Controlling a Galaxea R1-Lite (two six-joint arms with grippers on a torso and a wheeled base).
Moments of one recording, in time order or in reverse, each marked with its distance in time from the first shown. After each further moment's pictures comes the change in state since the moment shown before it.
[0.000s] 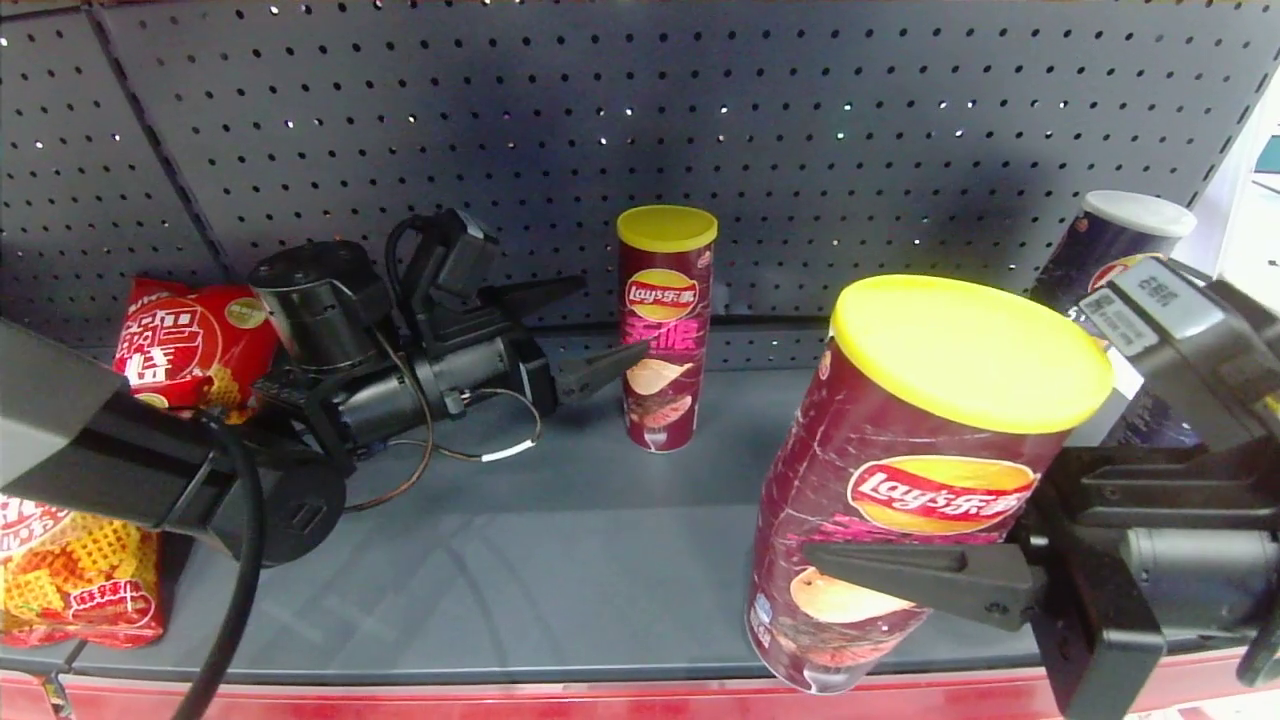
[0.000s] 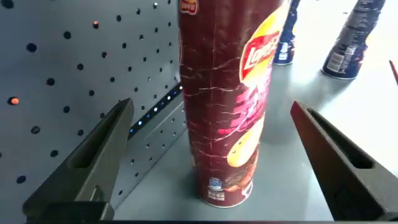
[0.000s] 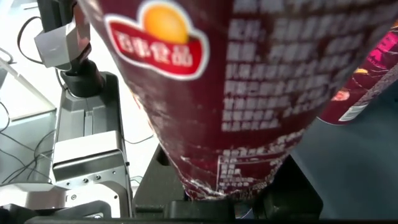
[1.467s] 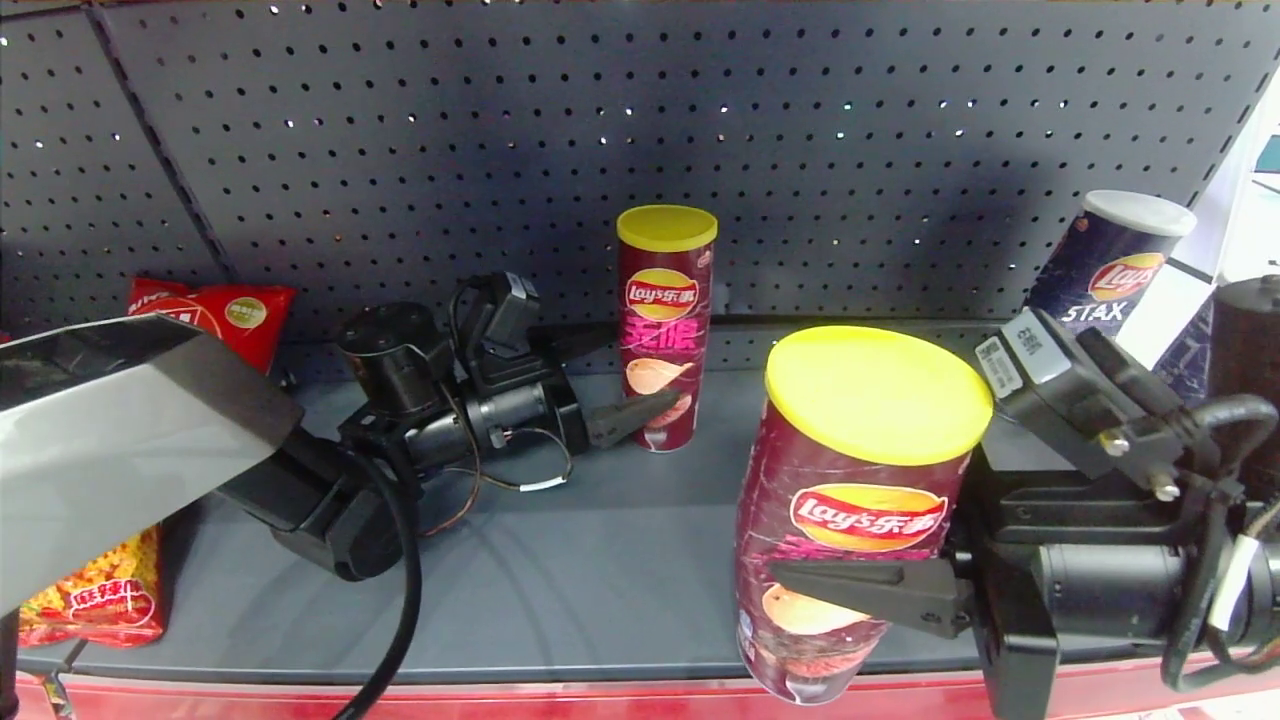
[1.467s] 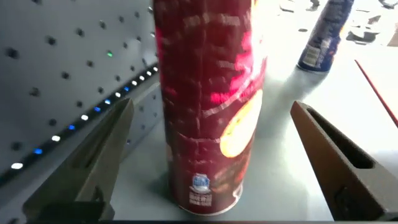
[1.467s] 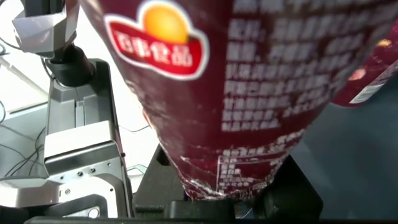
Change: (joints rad) left arm -0.014 0.211 -0.023 -0.228 -0.143 -0.118; right arm 0.007 0.063 0.015 -0.002 -0.039 -0.001
